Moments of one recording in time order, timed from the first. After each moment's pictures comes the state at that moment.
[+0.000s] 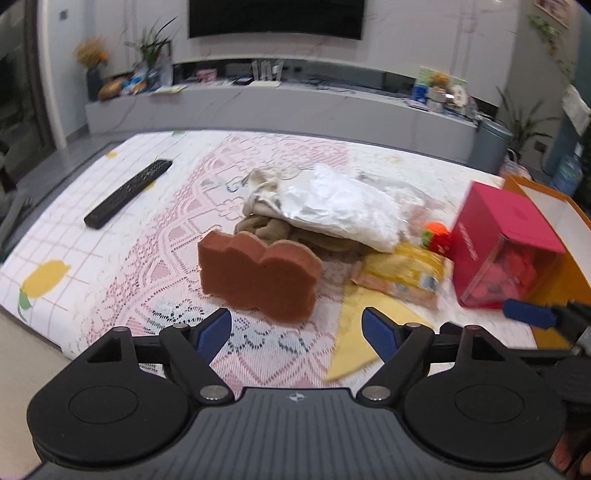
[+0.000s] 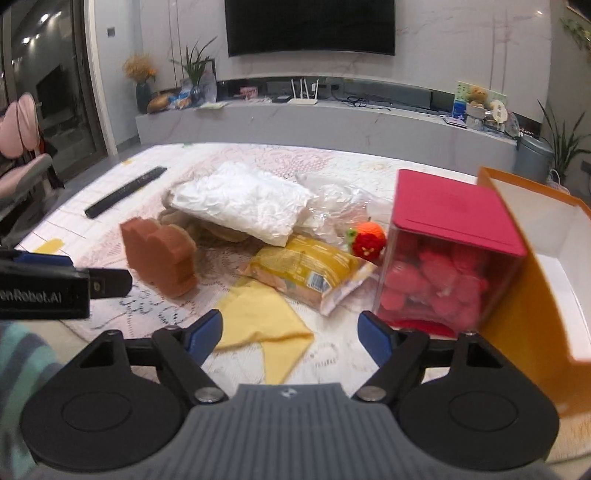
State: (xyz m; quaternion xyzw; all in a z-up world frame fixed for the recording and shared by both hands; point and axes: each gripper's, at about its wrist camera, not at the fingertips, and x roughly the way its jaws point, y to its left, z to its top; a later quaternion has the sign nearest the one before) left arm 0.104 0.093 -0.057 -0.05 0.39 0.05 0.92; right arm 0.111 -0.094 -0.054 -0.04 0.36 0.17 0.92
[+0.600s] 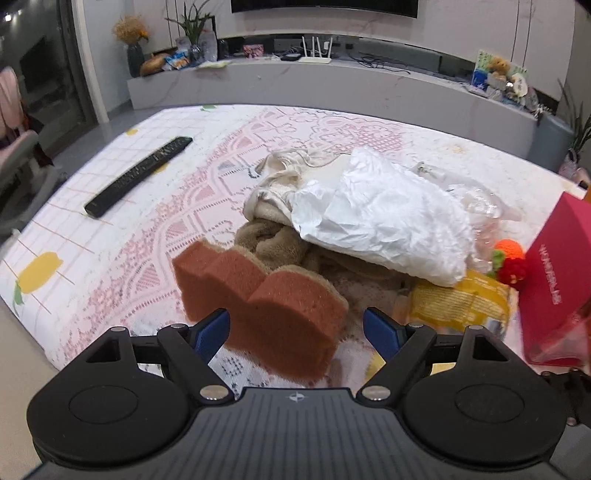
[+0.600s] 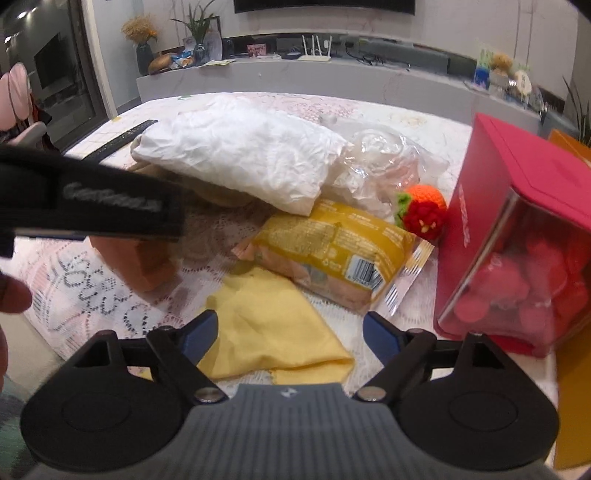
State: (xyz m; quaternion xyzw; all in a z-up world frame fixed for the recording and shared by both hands) left arm 0.181 0.075 -0.095 -0.04 0.42 0.15 0.90; right arm 0.178 -0.052 -0.118 -0.06 0.41 0.18 0.89
